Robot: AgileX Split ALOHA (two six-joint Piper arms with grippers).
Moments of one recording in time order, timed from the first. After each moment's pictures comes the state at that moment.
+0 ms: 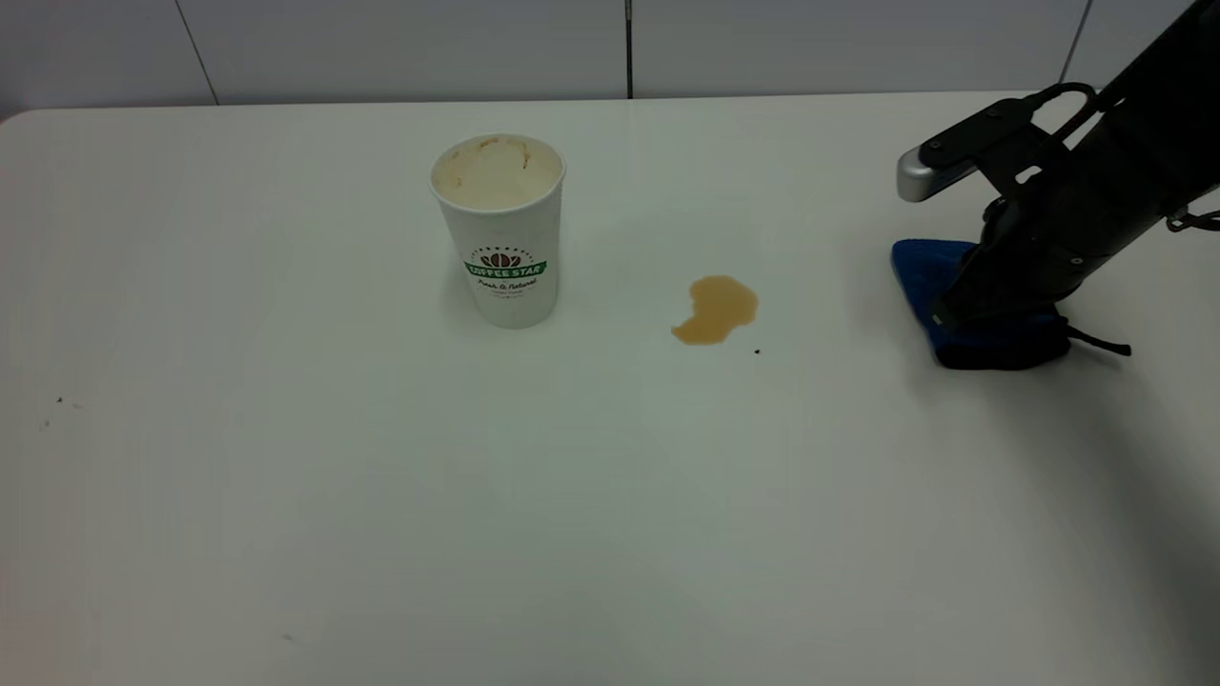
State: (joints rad) left arm 0.03 -0.02 -0.49 0.06 1.14 -0.08; right arm 0.07 2.43 -1.24 1.04 -0.04 -1.45
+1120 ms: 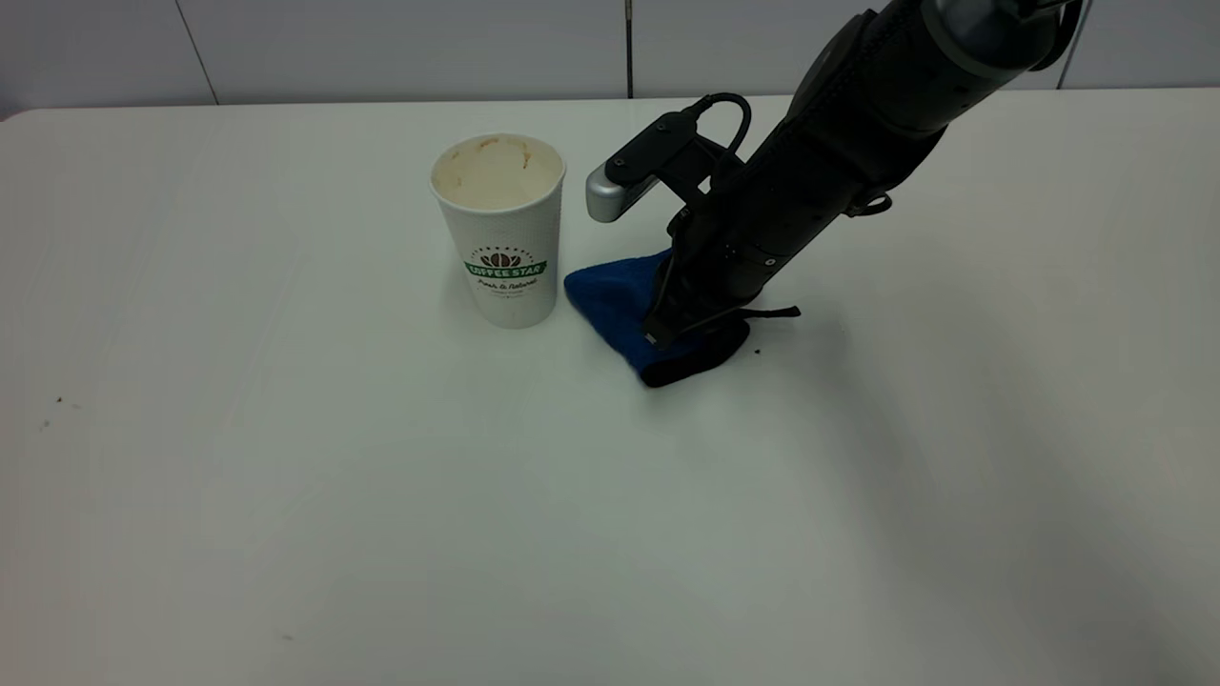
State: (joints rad) left arm 0.03 -0.02 -0.49 0.06 1.14 -0.08; right arm 0.38 2.59 -1.61 0.87 0.29 -1.28
